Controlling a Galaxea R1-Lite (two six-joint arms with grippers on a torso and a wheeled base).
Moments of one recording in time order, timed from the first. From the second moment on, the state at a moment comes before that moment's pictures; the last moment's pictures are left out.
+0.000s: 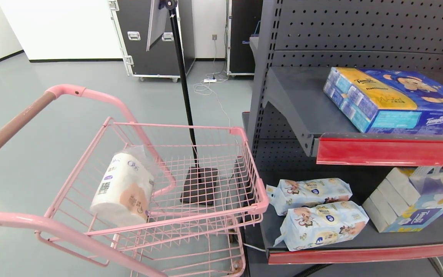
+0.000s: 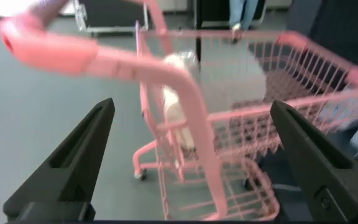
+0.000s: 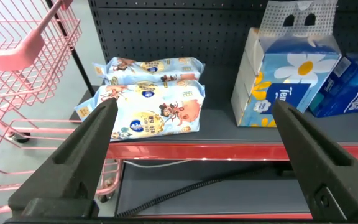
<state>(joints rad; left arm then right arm) -0.11 0.05 -0.14 -0.04 0.00 0.02 0.00 0.00 0.00 0.00 -0.02 -0.03</state>
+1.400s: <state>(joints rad) -0.15 1.83 -1.15 0.16 -0.07 0.10 0.00 0.00 0.00 0.00 -0.02 -0.03</state>
